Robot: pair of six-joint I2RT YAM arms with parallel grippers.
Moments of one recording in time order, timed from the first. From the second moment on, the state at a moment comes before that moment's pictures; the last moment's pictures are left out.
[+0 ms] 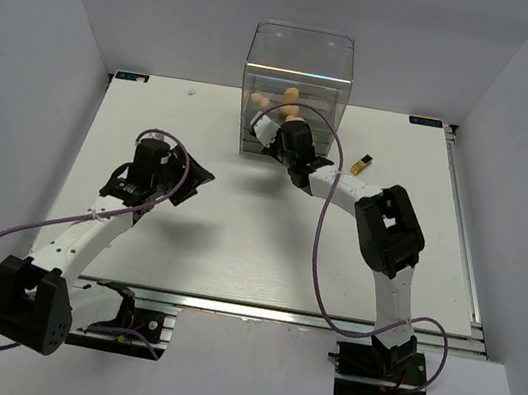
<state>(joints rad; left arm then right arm) -0.24 1.13 0.77 -0.28 0.12 -0.99 0.65 2.11 1.51 0.15 0.14 -0.72</state>
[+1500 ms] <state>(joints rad) -0.42 2.22 1.10 0.92 0.07 -1.63 0.08 1.19 0.86 -0.03 -0.78 -0.34</state>
